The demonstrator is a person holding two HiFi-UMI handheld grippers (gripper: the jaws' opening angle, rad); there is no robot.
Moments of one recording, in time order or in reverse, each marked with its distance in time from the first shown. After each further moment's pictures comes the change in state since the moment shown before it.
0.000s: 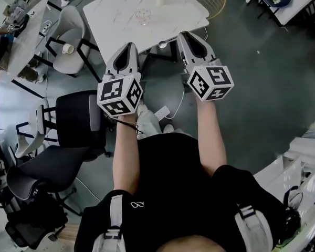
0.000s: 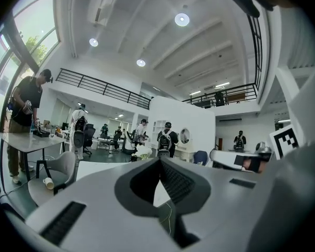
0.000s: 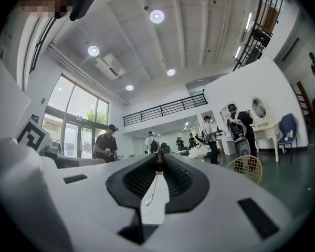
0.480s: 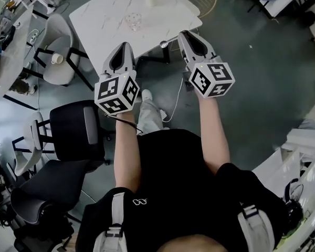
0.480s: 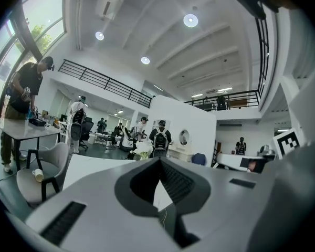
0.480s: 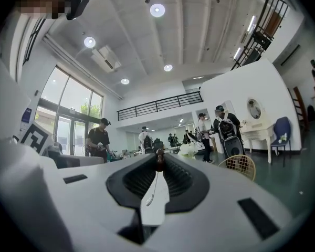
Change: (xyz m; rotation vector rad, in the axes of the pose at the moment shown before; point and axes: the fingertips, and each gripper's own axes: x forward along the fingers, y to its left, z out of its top) left arm 0.061 0.030 -0.018 -0.072 -0.002 -0.026; right arm 0.036 -0.042 -0.016 -0.031 0.047 -0.061
